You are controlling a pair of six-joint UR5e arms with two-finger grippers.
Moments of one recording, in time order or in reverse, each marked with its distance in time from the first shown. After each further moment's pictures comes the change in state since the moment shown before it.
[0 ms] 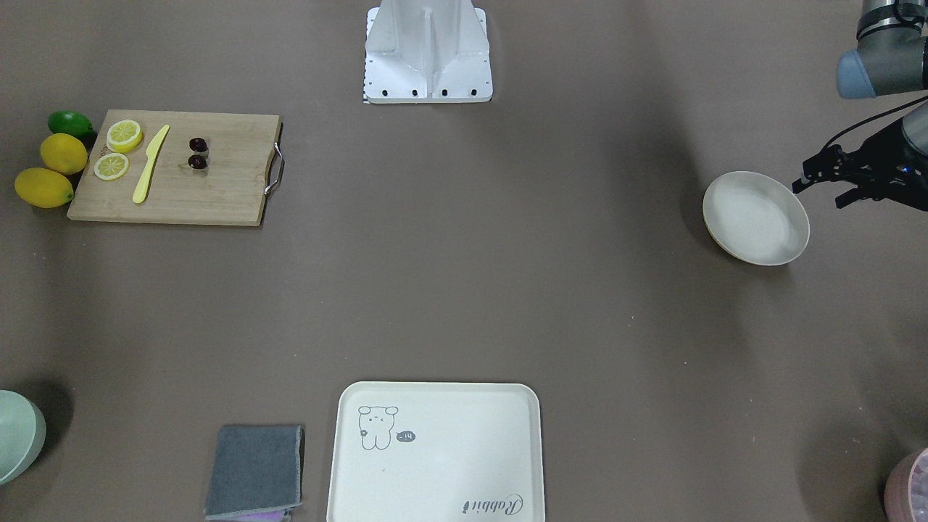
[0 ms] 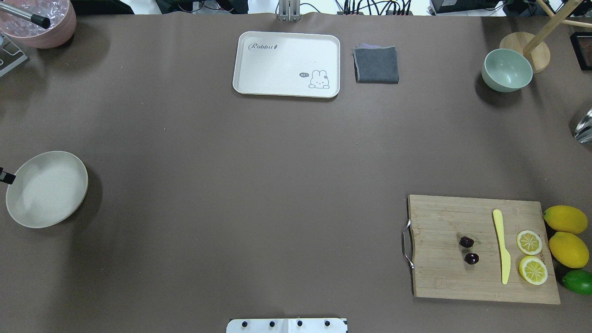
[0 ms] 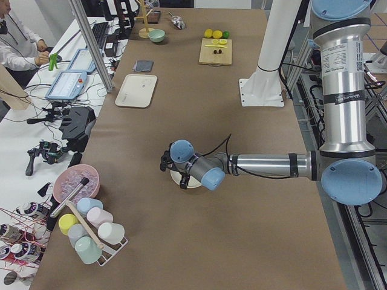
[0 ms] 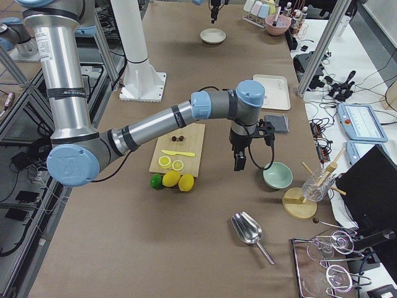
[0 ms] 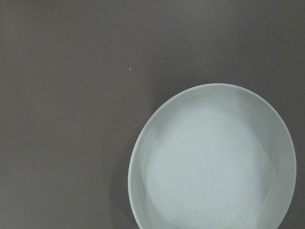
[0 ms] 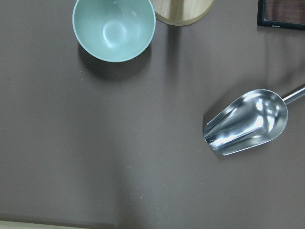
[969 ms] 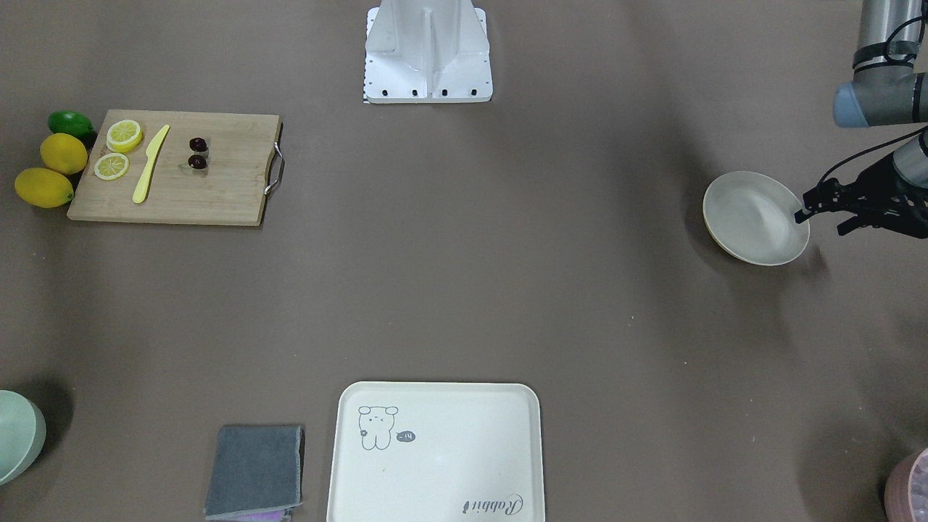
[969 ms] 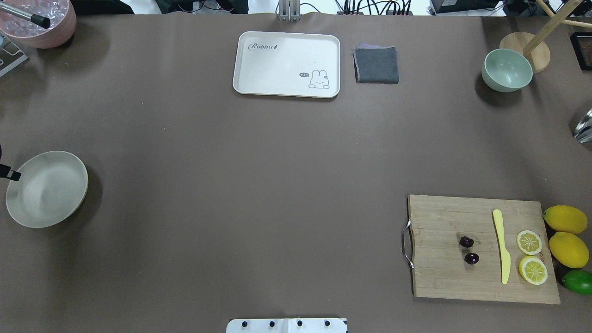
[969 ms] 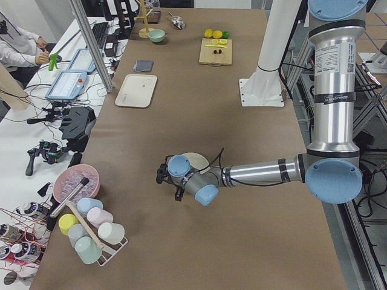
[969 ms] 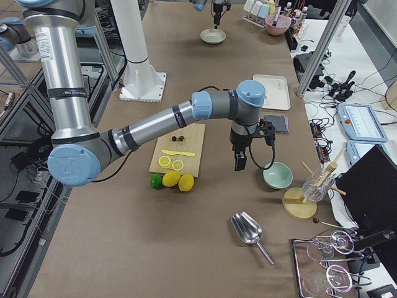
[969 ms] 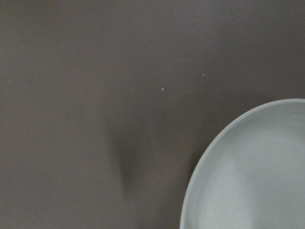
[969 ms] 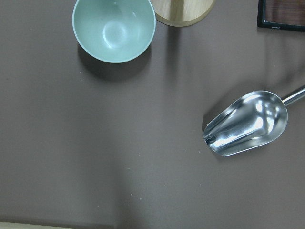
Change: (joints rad) left arm 0.039 -0.059 0.213 -0.234 0.079 -0.110; right arm -0.003 0.003 -0.004 0.003 -0.006 0.000
